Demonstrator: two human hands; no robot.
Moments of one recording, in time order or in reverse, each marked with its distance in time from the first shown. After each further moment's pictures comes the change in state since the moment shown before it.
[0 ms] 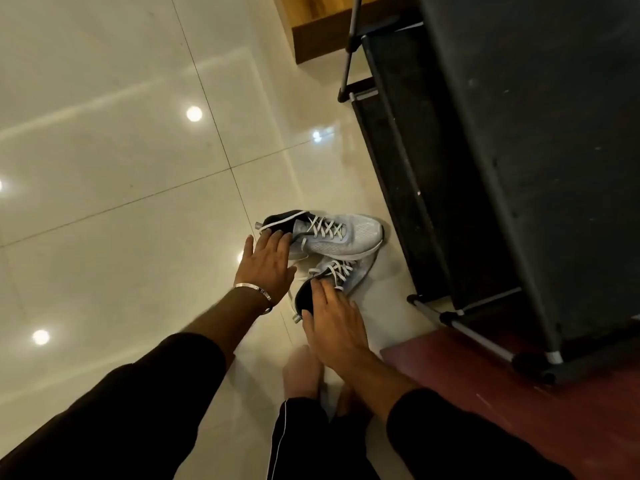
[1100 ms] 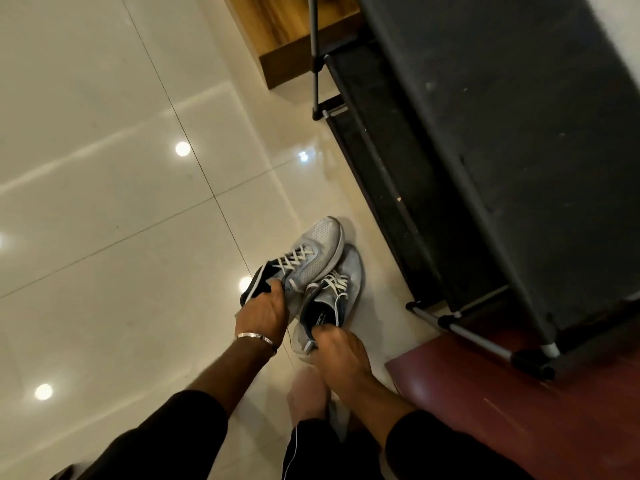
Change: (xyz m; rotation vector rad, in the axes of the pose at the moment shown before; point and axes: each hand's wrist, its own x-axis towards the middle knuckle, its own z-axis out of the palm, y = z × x) left_hand -0.016 0.018 0.036 -0.027 -0.051 -0.089; right_hand -0.003 0.017 0.023 0.052 -0.155 0.087
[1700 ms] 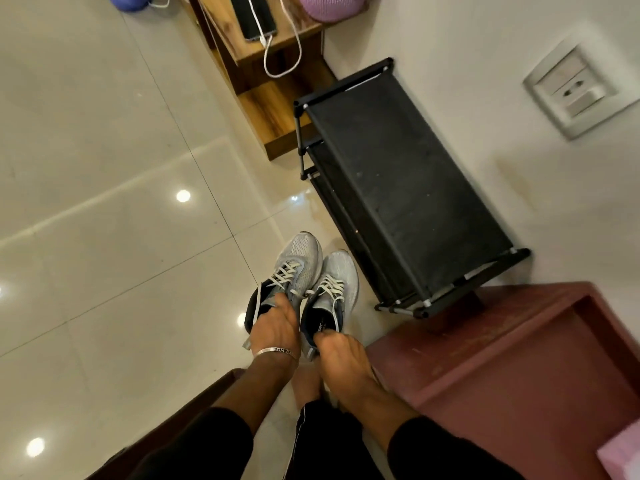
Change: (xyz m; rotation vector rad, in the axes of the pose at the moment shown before) left_hand -0.178 0.064 -0.188 0.006 0.039 -0.134; right_hand -0.184 -0.070 -0.152 0.023 0.049 0.016
